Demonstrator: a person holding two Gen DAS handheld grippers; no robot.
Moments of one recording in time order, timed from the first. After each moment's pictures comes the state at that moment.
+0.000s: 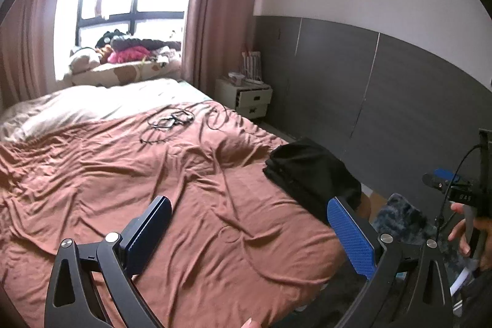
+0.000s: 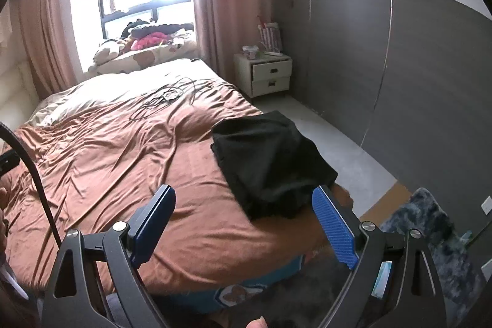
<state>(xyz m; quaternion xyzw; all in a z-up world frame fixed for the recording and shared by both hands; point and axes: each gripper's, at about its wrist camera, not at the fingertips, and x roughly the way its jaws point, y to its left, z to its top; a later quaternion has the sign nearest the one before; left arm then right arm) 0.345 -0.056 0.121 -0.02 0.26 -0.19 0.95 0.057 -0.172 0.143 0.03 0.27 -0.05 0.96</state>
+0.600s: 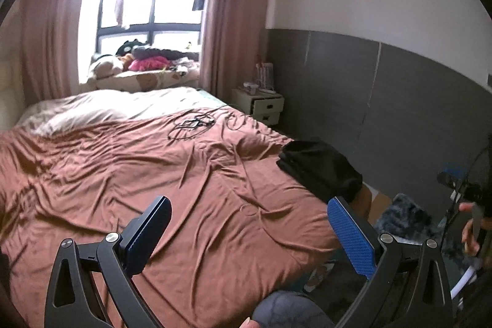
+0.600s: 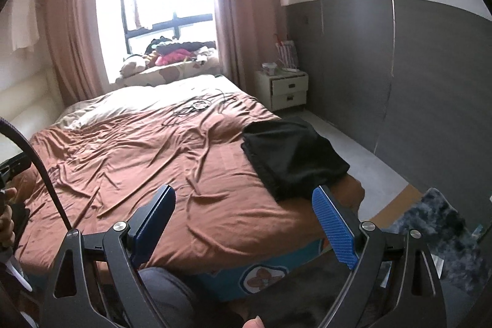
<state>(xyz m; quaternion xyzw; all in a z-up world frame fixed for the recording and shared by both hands) 0.233 0.010 0.119 -0.03 0.24 -0.16 0.96 -0.055 -0.136 0.125 0.05 0.22 -0.01 0.97</state>
